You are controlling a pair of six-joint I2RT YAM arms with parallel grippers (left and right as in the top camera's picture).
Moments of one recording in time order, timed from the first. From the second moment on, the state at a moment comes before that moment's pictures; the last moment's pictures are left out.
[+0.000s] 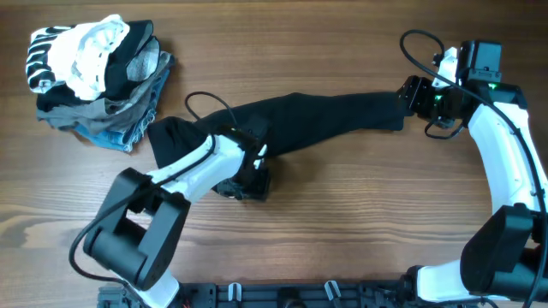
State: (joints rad) left arm -0.56 1.81 1.04 -0.86 0.14 -0.35; right arm -0.16 1.64 1.27 -0.76 -0.30 0.22
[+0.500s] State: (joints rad) left arm -0.32 1.38 1.17 -1.36 0.03 -0.36; right arm -0.13 1.70 1.27 -0.61 -0.34 0.09
